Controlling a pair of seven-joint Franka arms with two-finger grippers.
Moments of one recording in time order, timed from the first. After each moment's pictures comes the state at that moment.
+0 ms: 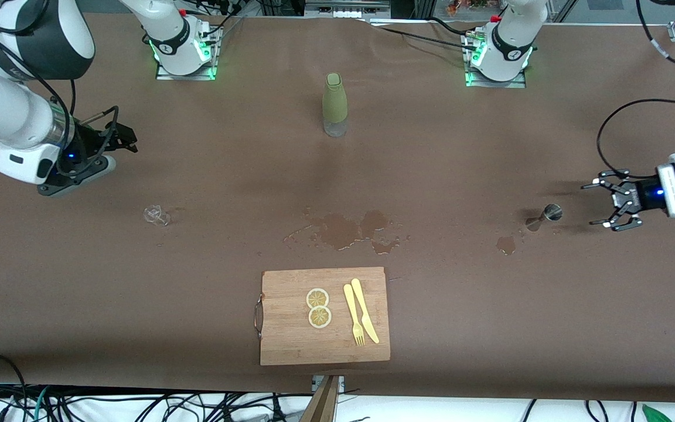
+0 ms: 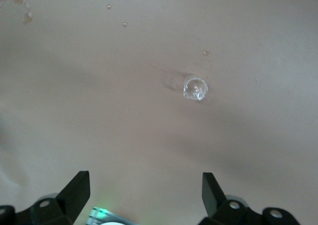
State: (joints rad) left arm 0.57 0.59 0.05 -1.75 -0.91 1.57 2.21; right arm -0.02 0.08 0.13 -1.75 0.00 1.63 -0.27
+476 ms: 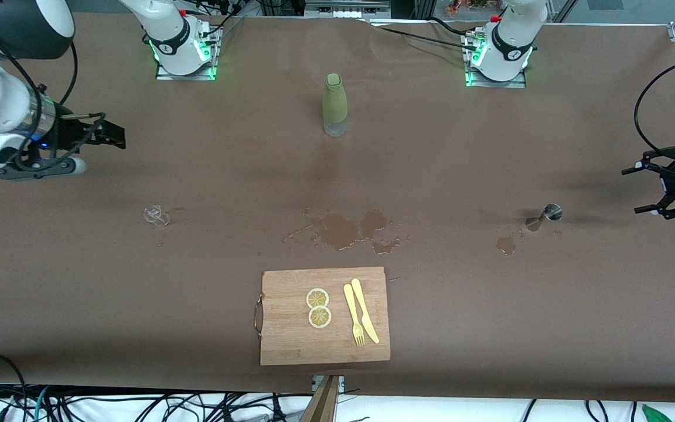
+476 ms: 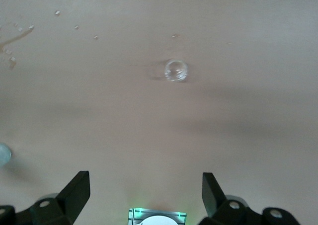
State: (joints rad) left arm 0.56 0.31 -0.04 -1.75 -0.69 1.65 1.61; right arm -0.01 0.06 0.11 -1.67 -0.01 1.54 0.03
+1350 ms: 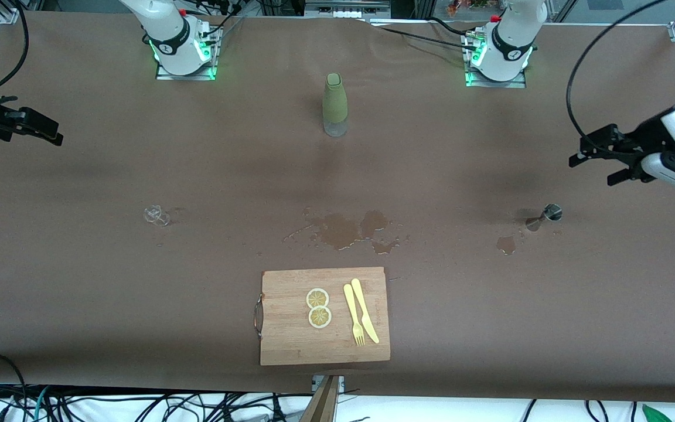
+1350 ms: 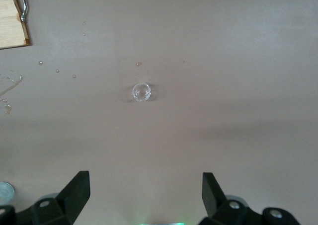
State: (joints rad) left arm 0.37 -0.02 -0.35 -1.76 -0.21 1.75 0.22; right arm -0.01 0.02 -0.01 -1.58 -0.02 1.53 0.05
